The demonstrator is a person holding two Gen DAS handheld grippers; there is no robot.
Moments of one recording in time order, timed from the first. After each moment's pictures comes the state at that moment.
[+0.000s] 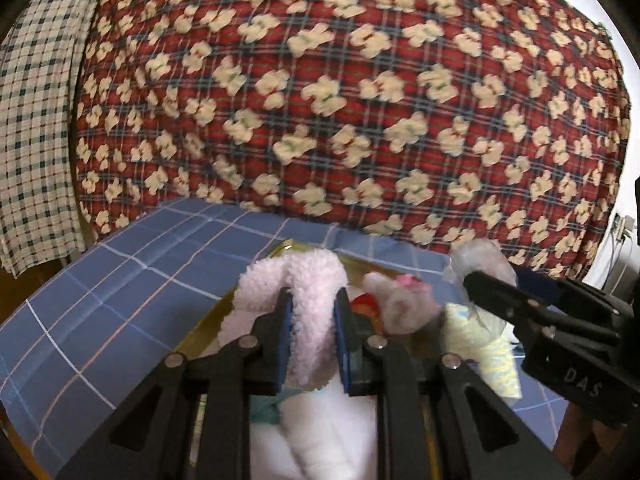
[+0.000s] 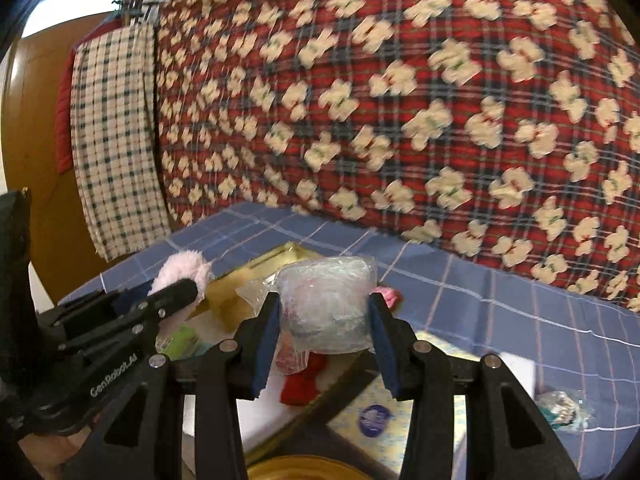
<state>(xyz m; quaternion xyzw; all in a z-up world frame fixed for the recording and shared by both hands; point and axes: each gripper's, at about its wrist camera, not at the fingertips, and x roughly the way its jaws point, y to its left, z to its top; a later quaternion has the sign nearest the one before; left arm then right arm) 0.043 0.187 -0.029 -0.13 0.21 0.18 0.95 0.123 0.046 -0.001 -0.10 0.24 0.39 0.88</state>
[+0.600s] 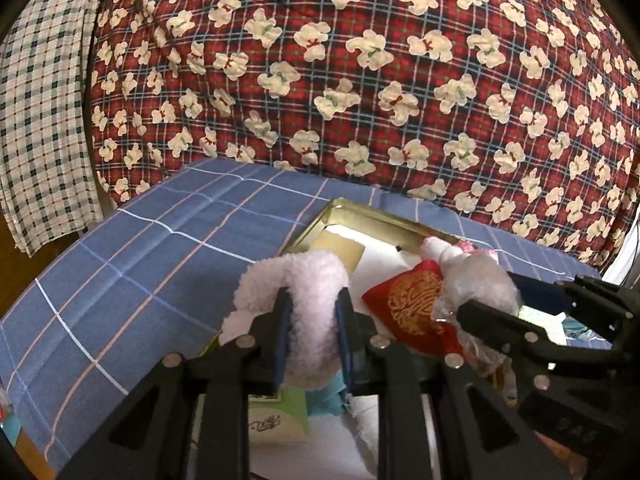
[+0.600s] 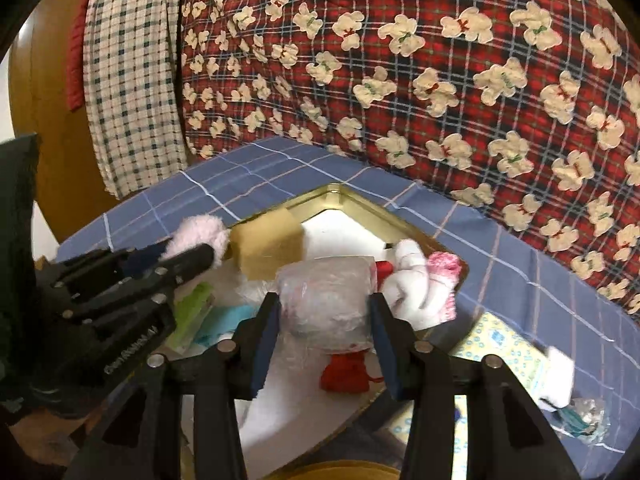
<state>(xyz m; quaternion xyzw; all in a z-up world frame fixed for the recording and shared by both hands) 0.050 0.221 -0.058 -0.14 0.27 0.21 0.93 0.125 0.100 -0.032 -0.18 0.31 0.42 0.83</state>
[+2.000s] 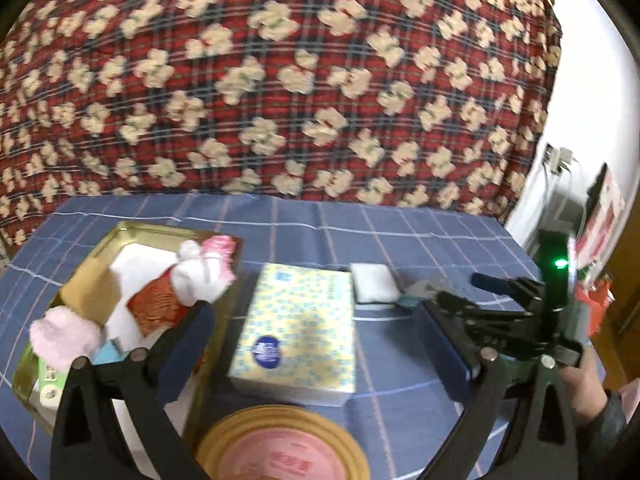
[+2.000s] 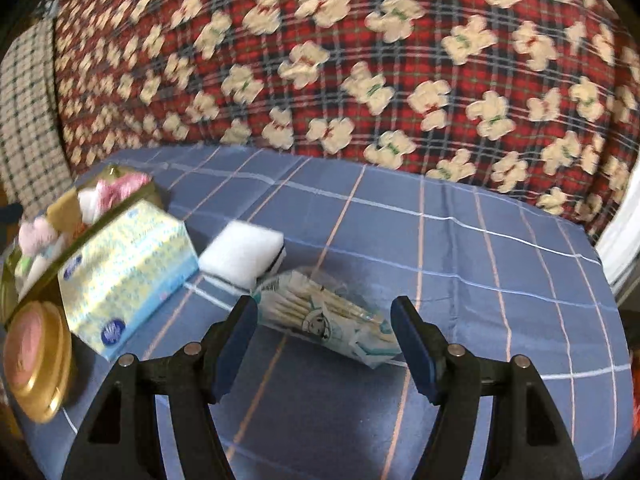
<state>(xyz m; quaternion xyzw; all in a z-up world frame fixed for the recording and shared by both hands) 0.108 0.039 -0.008 -0.09 0.30 0.02 0.95 0.237 -0.167 -0.071 -0.12 0.34 0.26 0.90</state>
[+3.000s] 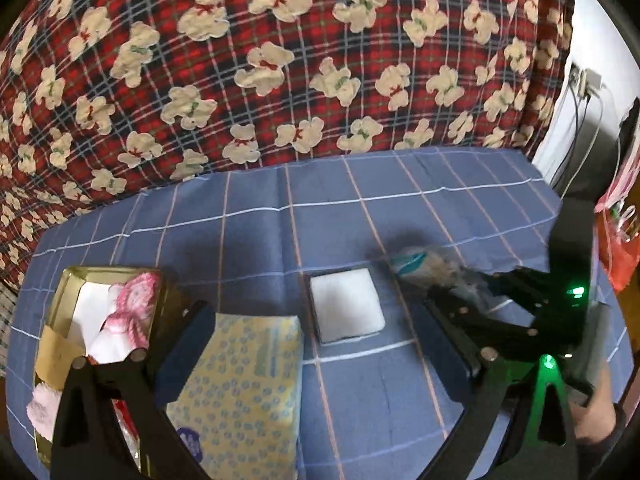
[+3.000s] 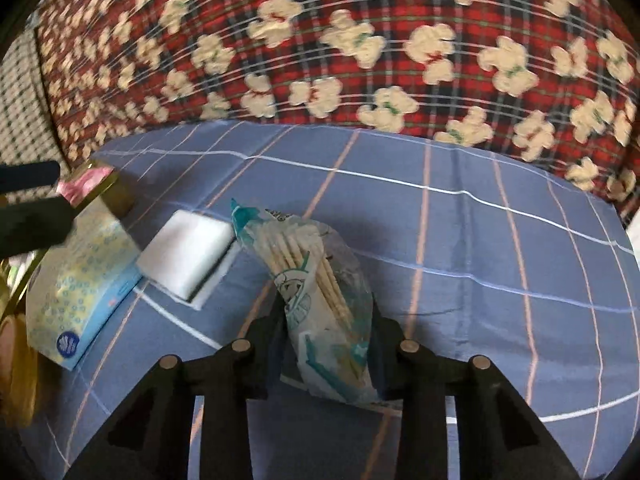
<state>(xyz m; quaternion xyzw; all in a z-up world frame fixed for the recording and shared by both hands) 0.240 -0.029 -0.020 0.00 0.43 0.04 0.90 0.295 -0.180 -0.096 -0.09 0.40 0.27 0.87</state>
